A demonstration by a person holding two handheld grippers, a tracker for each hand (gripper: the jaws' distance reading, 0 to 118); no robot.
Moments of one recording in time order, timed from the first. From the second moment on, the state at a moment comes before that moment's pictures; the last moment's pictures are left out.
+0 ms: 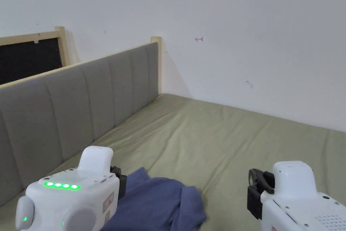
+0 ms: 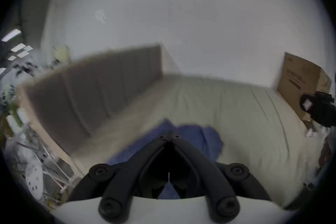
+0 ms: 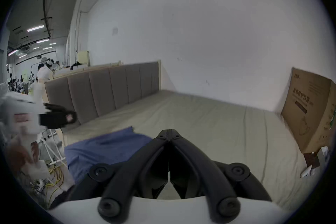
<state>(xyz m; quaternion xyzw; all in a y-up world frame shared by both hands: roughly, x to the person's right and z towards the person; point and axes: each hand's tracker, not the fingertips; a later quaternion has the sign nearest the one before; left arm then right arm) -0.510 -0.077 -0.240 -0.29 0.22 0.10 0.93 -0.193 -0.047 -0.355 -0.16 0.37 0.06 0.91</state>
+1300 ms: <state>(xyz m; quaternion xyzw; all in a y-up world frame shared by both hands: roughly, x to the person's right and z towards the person) -0.600 -0.083 -0.269 -0.28 0.25 0.10 0.92 -0.109 -0.074 -0.388 -0.24 0.32 0.10 0.91</state>
